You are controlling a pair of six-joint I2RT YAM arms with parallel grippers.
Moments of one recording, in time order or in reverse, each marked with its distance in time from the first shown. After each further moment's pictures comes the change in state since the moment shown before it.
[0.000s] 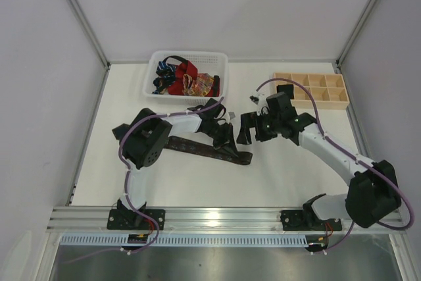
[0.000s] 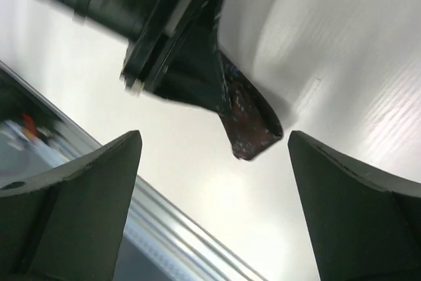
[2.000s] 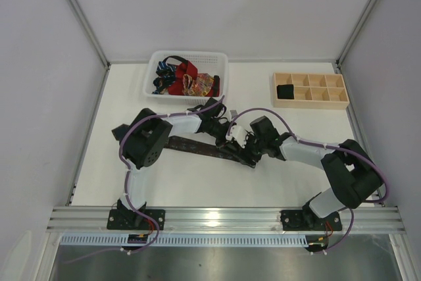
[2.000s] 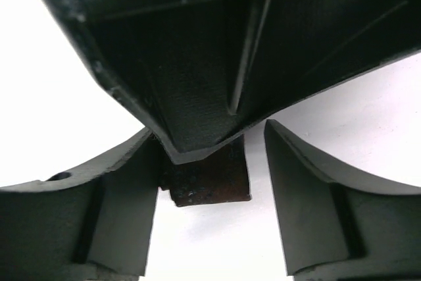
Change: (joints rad) left arm 0.000 0.000 -0.011 0.098 0.082 -0.043; right arm 0.151 0.153 -0.283 0.351 0.053 -0.859
